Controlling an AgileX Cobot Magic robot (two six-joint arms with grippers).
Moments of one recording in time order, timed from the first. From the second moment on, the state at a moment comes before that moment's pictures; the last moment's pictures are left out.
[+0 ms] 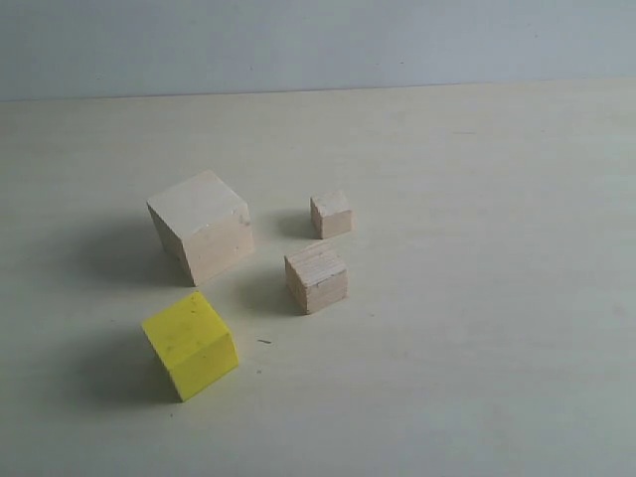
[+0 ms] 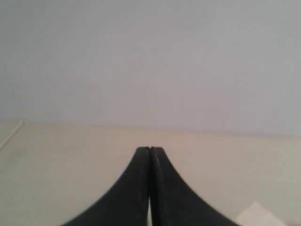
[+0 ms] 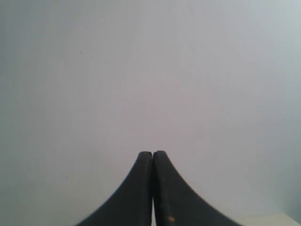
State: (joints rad) left arm 0.00 0.64 -0.65 -0.02 0.33 -0.04; right arm 0.00 0.01 0.00 0.06 -0.25 0.00
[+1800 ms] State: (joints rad) left arm -0.16 1.76 -1.08 -0.35 0.60 0.15; right arm 0.07 0.01 0.00 0.06 -0.23 0.05
